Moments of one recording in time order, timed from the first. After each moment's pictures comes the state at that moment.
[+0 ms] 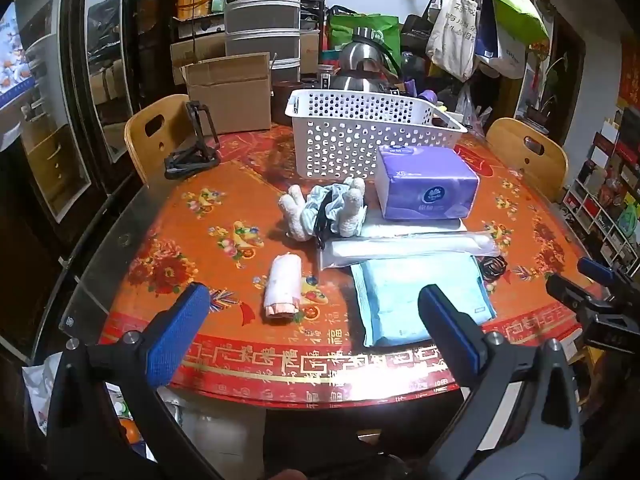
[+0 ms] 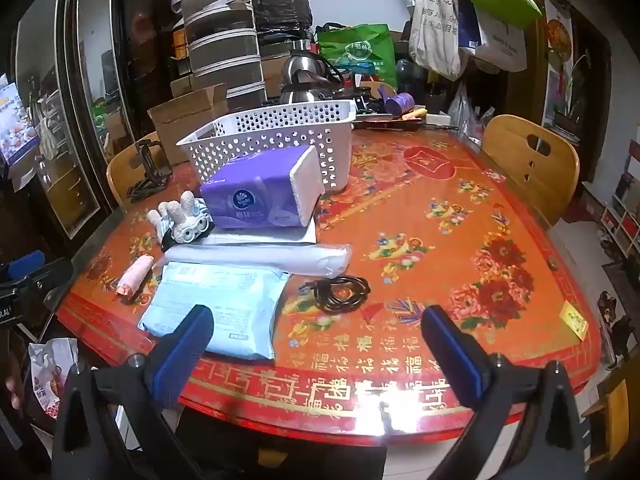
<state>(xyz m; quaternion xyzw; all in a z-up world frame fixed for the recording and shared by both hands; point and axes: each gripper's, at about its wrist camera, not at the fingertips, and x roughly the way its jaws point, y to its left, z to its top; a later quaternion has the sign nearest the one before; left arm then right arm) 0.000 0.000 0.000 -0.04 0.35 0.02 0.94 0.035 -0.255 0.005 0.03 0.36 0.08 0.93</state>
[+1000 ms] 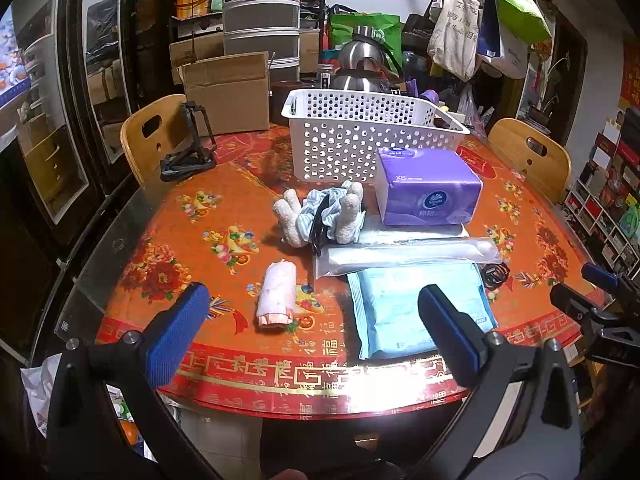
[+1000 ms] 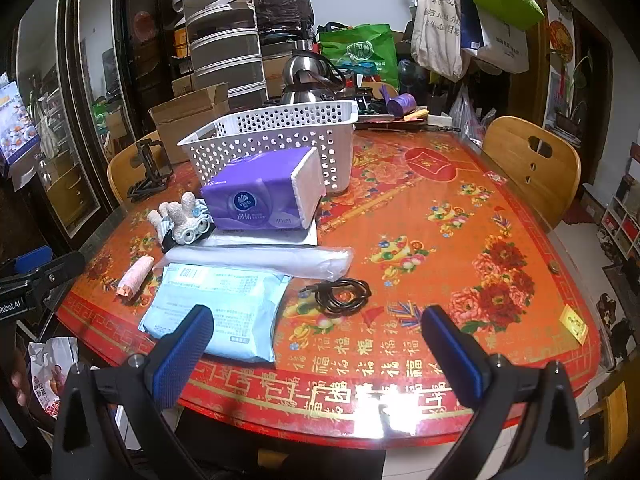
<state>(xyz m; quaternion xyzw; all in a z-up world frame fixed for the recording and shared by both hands) 0.016 -0.006 -0.002 -0.03 0.35 0.02 0.94 0.038 -0.254 0.006 0.03 0.37 0.08 0.93</state>
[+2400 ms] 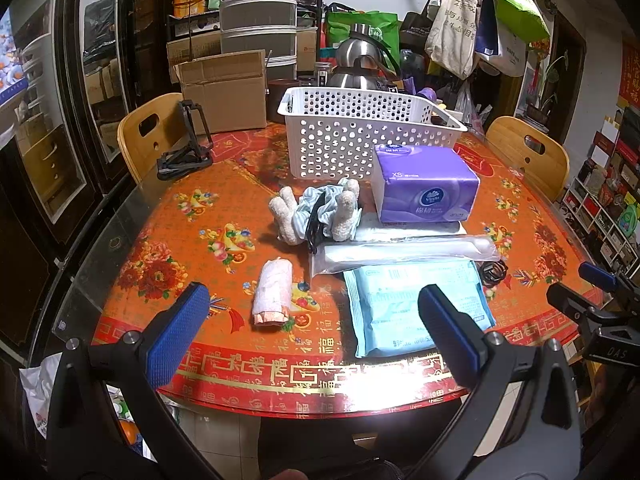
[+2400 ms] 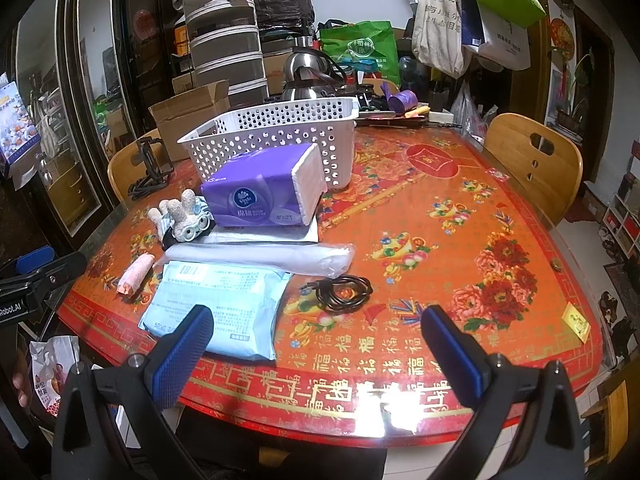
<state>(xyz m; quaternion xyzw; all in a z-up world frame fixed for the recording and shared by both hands) 0.016 -0.009 -0.002 -0.03 0.35 0.02 0.94 0.038 -0.252 0.005 0.03 0.37 0.08 0.92</state>
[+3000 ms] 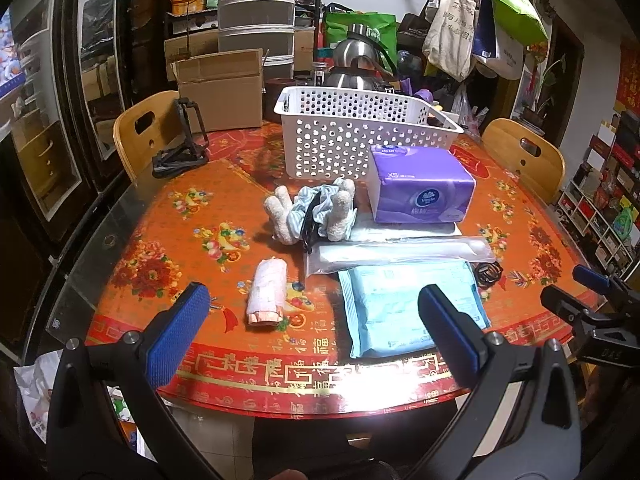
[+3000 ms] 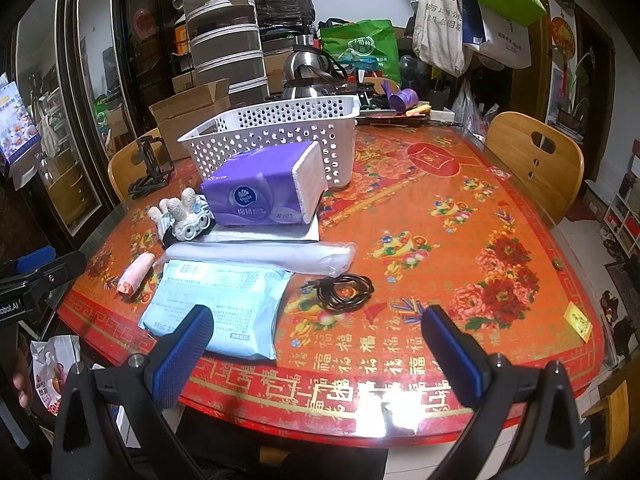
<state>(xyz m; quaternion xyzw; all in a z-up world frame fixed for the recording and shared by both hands) 0.016 -0.013 -0.006 -0.04 0.35 0.01 0.94 0.039 -0.253 0.001 0.03 0.37 0.08 0.92</state>
